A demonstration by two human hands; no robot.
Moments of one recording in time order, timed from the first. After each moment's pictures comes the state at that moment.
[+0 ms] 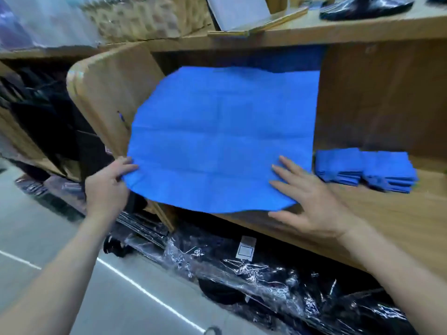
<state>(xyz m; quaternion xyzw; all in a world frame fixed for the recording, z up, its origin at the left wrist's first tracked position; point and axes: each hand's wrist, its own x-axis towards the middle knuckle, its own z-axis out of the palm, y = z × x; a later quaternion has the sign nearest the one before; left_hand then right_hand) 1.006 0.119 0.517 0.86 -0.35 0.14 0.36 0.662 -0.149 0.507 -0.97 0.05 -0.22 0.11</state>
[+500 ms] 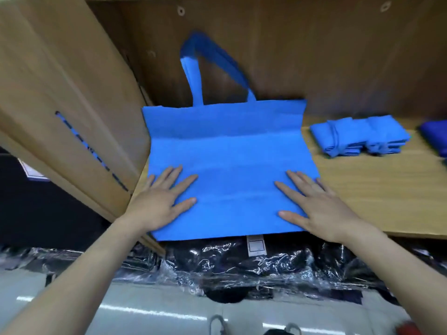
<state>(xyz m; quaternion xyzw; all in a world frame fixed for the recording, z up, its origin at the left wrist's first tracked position) 1.064 0.011 0.441 0.72 -0.68 -0.11 -0.03 0.706 -0.108 0.454 -0.91 0.39 0.09 0.10</state>
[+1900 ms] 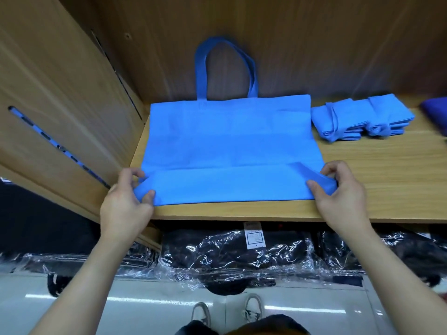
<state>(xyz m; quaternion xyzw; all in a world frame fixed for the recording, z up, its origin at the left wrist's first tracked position) 1.042 0.035 0.457 0.86 -0.41 -0.06 0.29 0.699 -0.097 0.437 -0.68 0.58 -0.37 0.25</state>
